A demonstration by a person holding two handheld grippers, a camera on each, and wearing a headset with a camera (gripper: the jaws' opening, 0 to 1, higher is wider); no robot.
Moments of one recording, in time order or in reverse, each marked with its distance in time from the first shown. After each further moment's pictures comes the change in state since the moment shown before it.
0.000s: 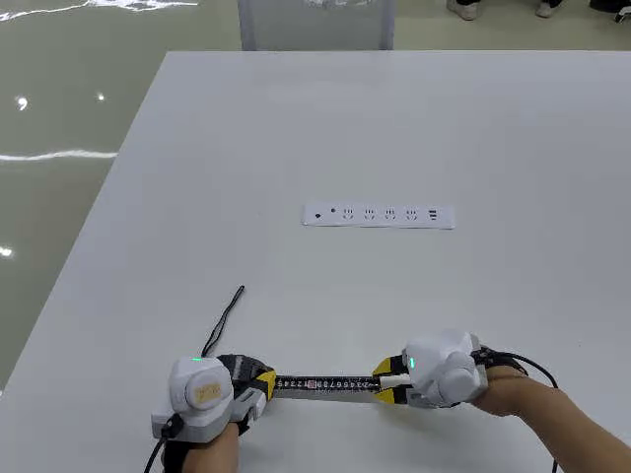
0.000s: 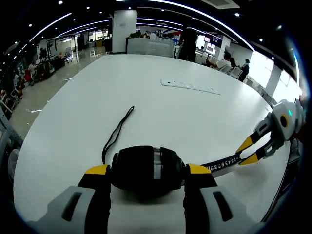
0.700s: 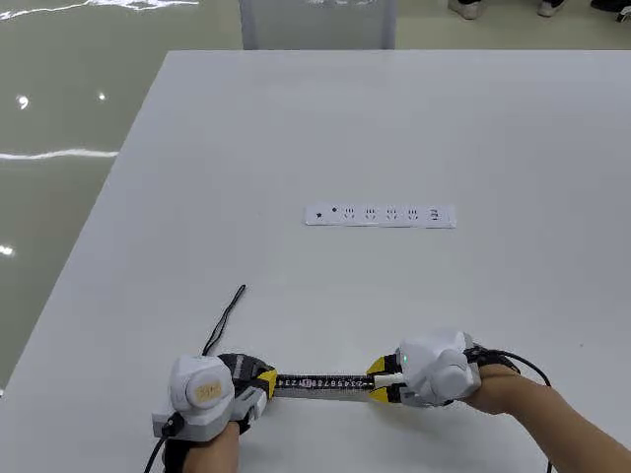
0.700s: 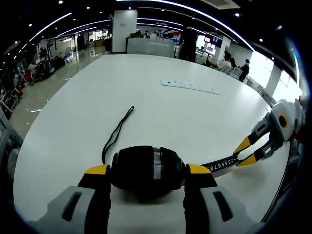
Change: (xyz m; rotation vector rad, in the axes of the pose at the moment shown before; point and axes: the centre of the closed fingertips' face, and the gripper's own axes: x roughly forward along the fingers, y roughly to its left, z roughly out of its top) left arm 0.000 -0.001 0.000 0.000 0.000 -0.001; right arm 0.011 -0.002 0.001 0.008 -0.009 0.007
